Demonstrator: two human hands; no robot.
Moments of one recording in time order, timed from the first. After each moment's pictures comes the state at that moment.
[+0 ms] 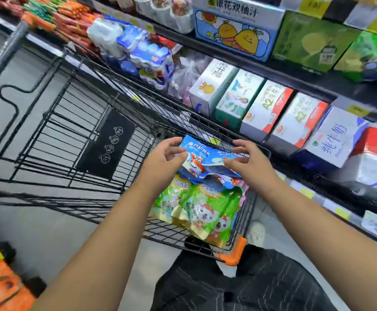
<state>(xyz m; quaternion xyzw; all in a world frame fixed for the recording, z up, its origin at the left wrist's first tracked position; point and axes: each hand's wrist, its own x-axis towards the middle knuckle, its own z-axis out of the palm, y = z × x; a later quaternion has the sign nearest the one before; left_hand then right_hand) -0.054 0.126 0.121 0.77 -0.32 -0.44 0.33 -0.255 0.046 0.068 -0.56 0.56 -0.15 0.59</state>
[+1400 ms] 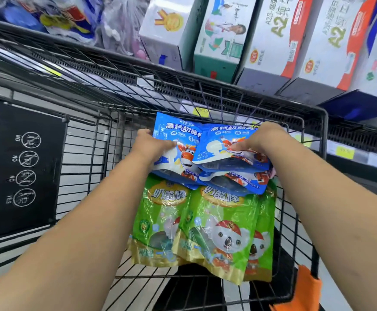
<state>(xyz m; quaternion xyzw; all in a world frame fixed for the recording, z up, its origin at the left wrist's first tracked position) 0.036 0.009 -0.174 0.80 -0.19 -0.54 0.15 -0.208 -0.041 -0.132 -0.45 0.74 0.25 0.43</state>
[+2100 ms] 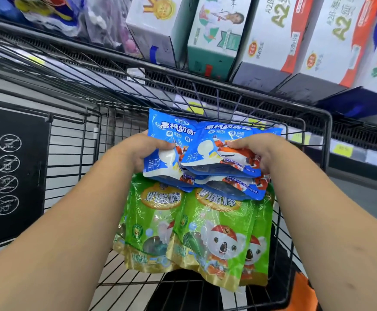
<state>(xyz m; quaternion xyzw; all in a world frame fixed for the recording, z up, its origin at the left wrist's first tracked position) 0.041 -0.006 -0.181 0.71 -0.08 -0.69 0.11 -0.217 -0.028 -0.169 -0.15 0.76 0.05 0.63</state>
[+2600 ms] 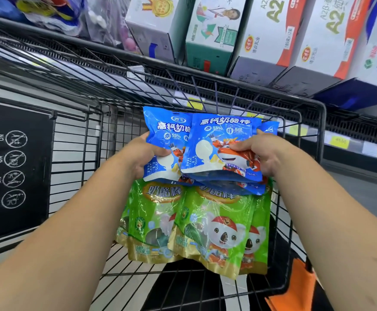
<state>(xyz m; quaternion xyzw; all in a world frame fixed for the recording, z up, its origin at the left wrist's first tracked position) 0.040 0.021 -0.172 0.72 -0.09 -0.67 0.16 -0.220 -0.005 -0.153 -0.05 0.71 -0.10 0.69</state>
